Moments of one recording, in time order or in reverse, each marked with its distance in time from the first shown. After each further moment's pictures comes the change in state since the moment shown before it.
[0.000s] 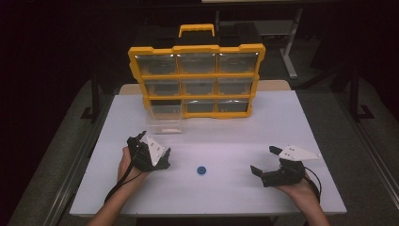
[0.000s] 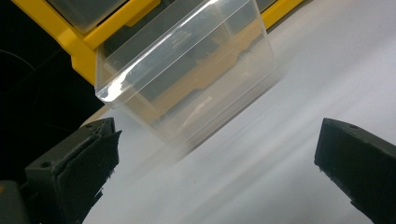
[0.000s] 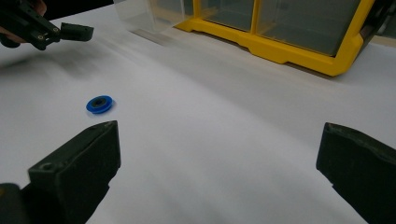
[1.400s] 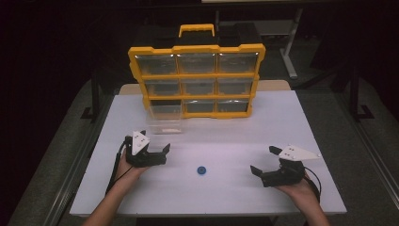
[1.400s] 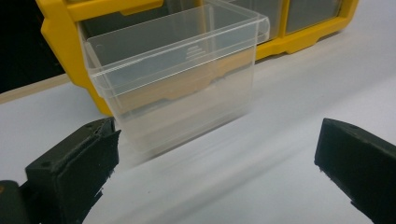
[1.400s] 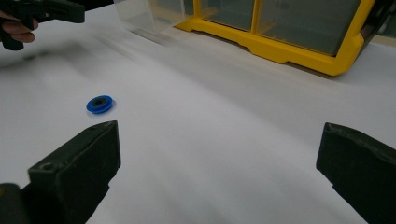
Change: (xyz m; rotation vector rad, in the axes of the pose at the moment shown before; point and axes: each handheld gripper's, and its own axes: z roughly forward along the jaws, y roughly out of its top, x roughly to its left) left arm 0.028 -0.003 0.000 -0.088 -0.212 -0.360; right arm 0.000 0.000 0.000 0.001 0.001 -0.001
